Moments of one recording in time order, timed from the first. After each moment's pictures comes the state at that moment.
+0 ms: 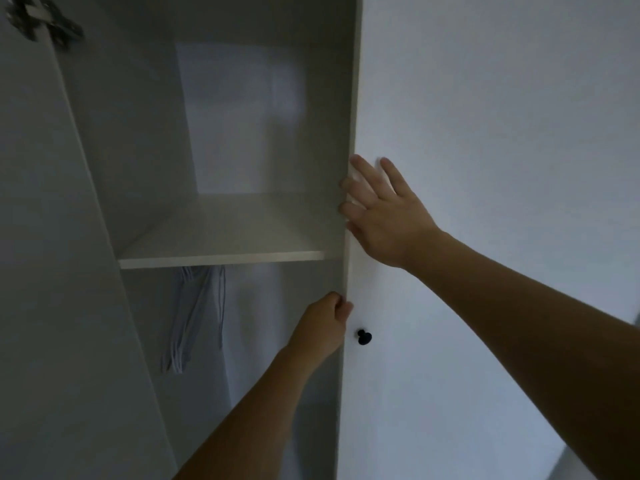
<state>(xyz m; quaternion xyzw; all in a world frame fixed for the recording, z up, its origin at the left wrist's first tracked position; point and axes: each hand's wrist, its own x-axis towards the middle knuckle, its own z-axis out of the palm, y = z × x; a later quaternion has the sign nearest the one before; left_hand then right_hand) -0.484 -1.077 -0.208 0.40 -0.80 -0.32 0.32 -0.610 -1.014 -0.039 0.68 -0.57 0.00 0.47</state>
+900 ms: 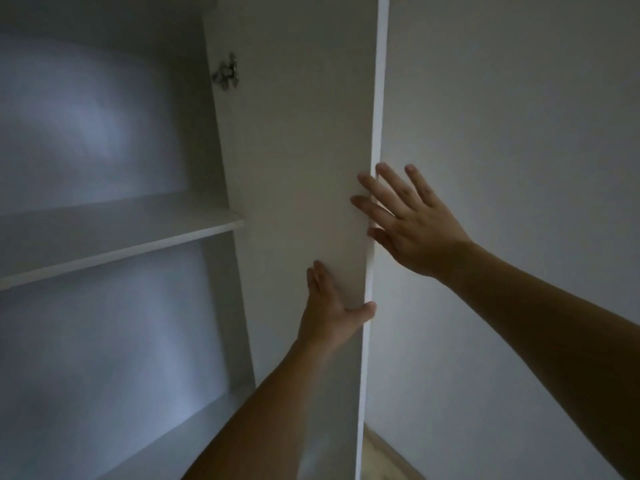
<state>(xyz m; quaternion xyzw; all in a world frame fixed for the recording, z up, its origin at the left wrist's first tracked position) -0.748 -0.766 -0.197 0.19 -0.87 -0.39 0.22 -0.836 -0.618 -0.059 0.46 -0.70 -0.12 0.53</state>
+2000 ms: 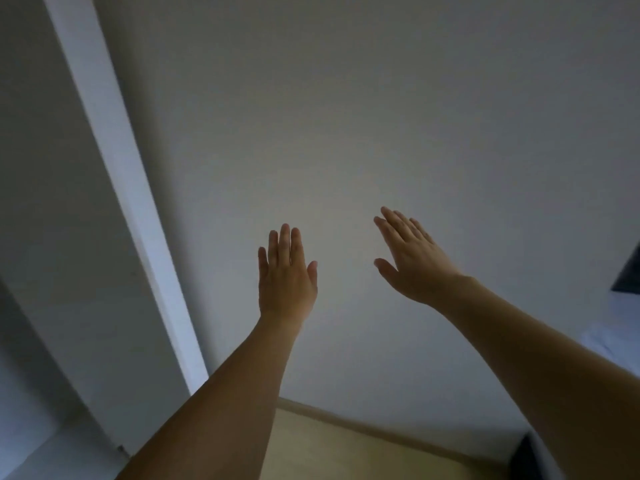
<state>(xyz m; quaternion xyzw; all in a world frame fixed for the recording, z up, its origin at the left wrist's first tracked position) -0.721 -0.413 -0.206 -0.01 -0.95 -0.07 0.32 -0.697 -0.191 -0.136 0.19 -0.96 0.02 0.21</state>
